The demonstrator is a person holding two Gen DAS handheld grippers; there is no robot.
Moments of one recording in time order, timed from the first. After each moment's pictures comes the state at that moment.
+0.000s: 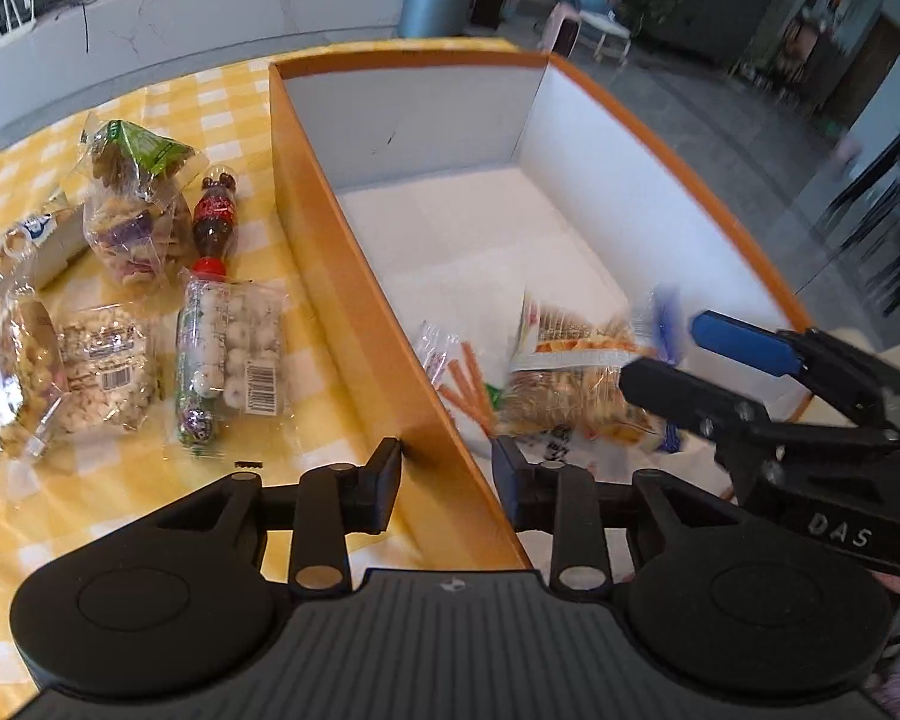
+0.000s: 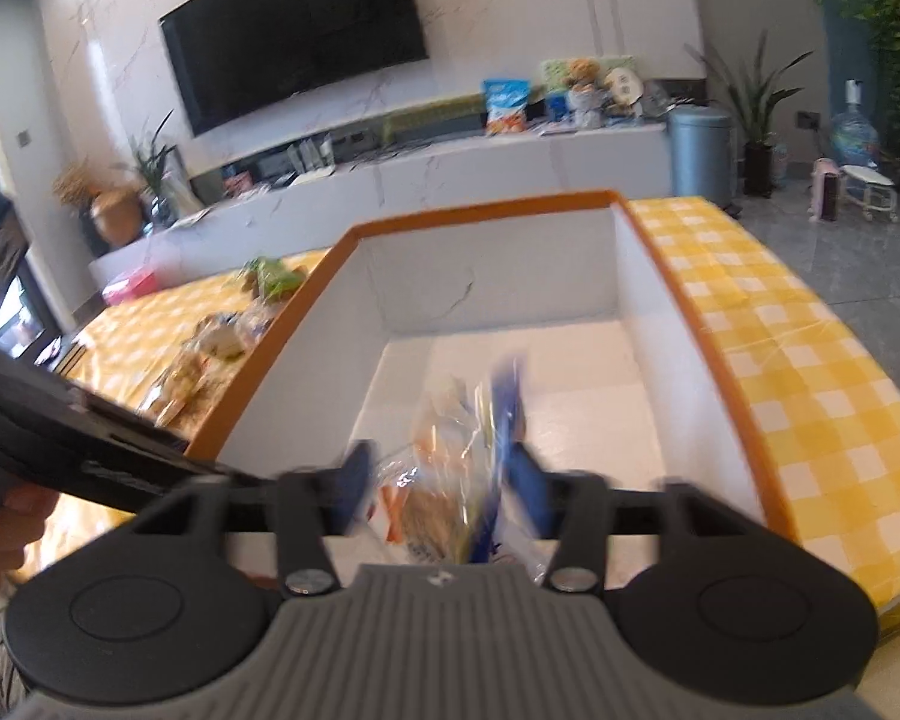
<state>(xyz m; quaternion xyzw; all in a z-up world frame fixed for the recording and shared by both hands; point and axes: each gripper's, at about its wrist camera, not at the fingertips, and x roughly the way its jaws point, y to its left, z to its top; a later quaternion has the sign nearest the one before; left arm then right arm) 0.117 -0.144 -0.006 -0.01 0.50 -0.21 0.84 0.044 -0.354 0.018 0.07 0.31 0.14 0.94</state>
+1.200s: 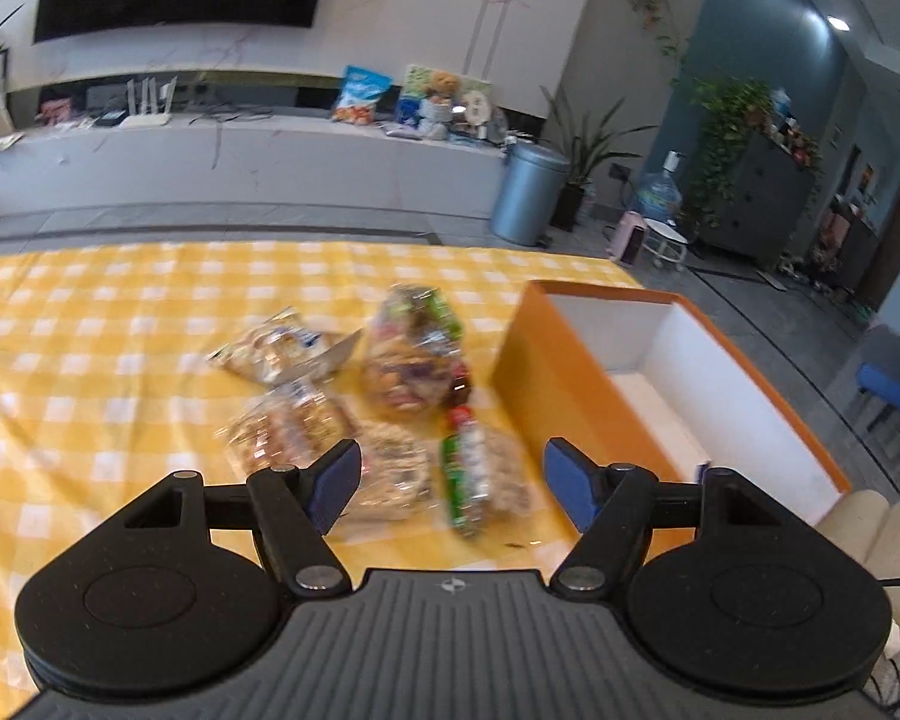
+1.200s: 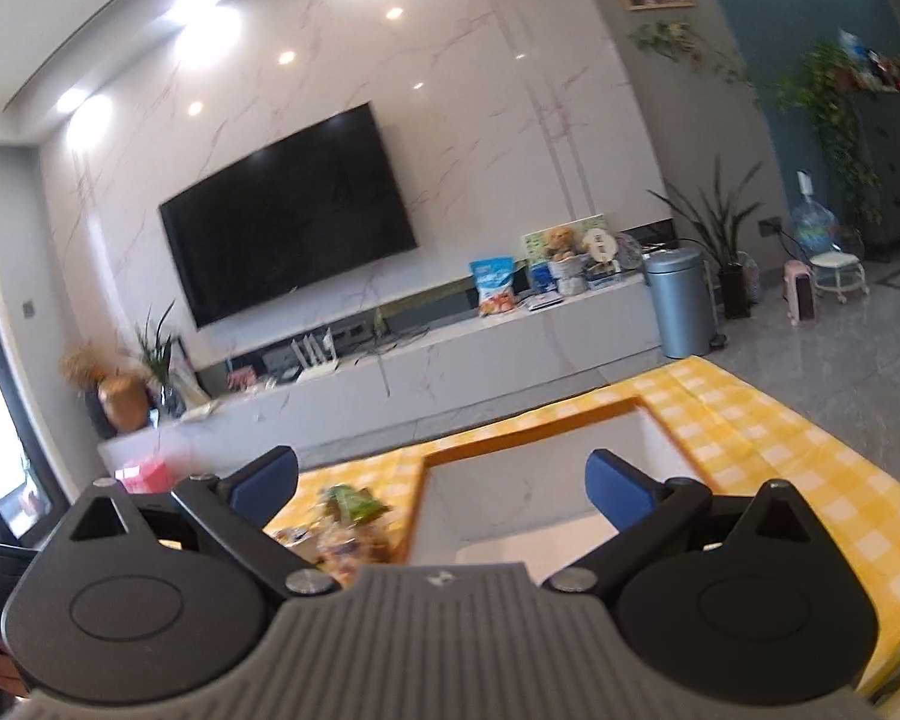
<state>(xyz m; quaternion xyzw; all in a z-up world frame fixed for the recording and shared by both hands) 0.078 0.013 0.037 -0.08 0.34 -0.13 0.93 0.003 -0.294 0.101 0.13 0.15 0.11 0.97</state>
